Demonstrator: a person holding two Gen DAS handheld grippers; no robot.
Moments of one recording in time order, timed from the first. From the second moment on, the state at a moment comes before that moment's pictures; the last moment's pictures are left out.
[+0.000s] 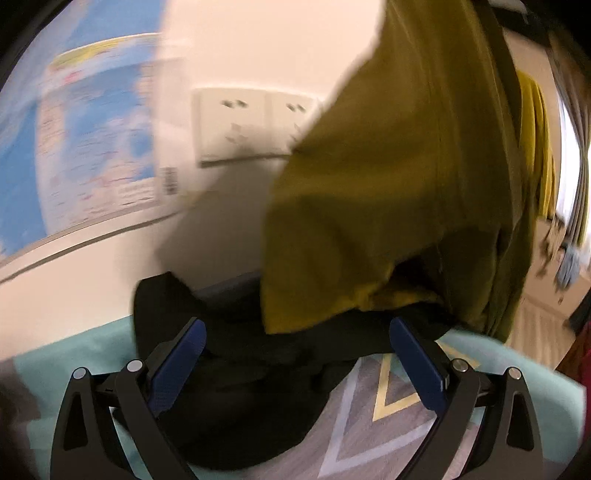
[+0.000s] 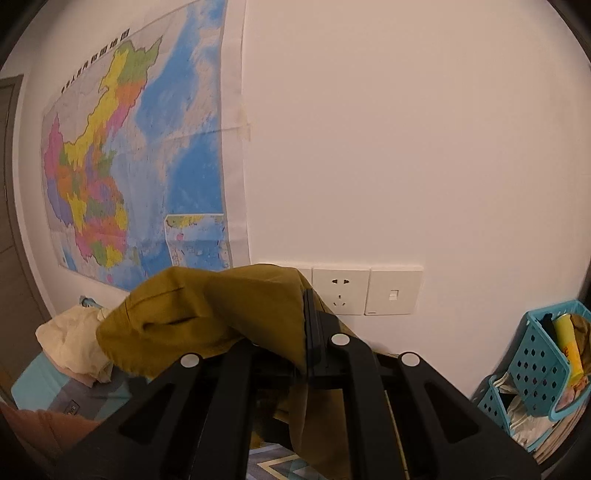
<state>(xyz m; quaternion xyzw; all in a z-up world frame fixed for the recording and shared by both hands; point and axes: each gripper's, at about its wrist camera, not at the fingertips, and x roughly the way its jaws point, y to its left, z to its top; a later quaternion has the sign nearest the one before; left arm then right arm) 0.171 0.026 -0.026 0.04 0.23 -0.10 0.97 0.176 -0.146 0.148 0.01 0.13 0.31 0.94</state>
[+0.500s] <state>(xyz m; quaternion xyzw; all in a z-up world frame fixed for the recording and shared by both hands) 0.239 0.043 0.043 0.00 0.22 -0.07 0.97 0.144 -0.217 0.160 0.03 0.10 0.27 0.96</state>
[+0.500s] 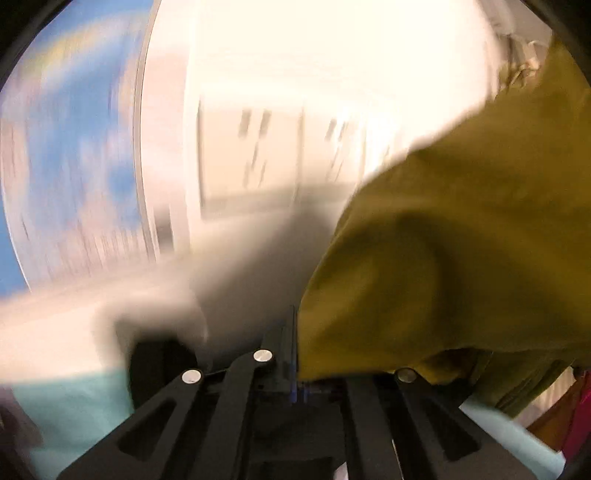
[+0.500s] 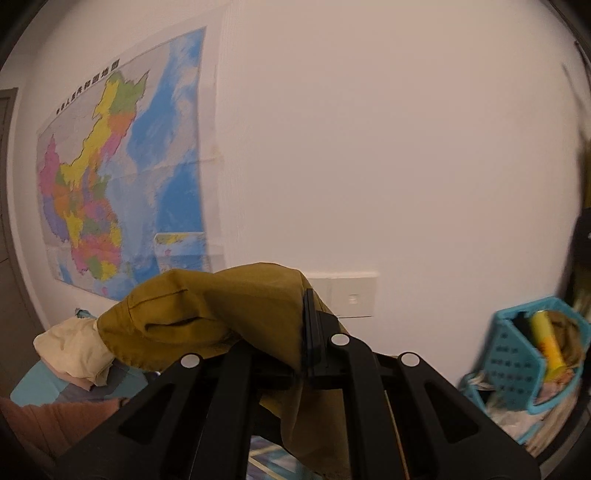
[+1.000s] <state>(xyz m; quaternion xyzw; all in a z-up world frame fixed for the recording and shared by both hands) 0.024 0.052 0.278 0.01 -0.07 -0.03 1.00 -0.036 -0.290 0.270 0.00 -0.08 0.23 0.97</state>
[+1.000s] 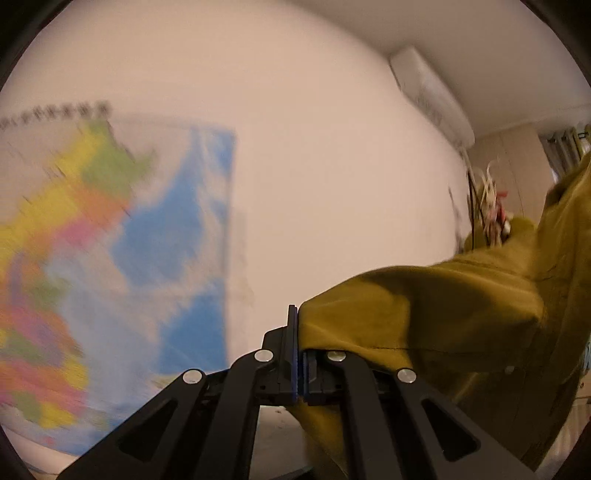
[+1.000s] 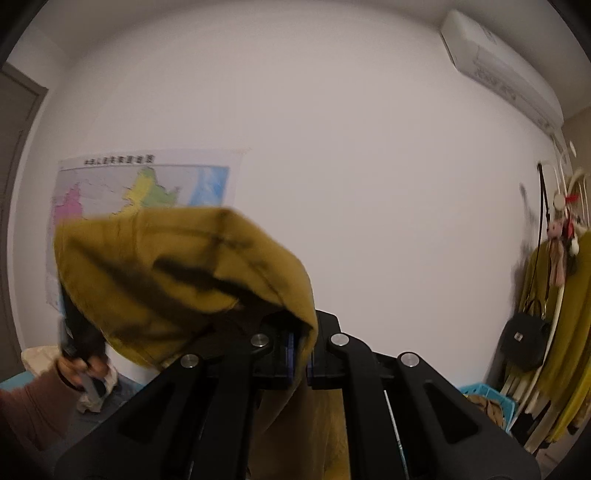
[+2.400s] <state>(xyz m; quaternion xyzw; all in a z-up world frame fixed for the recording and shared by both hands) -0.103 0.186 0.184 0.10 0.18 0.27 0.94 0.052 -0.091 0.186 0.06 0.06 0.40 0.91</state>
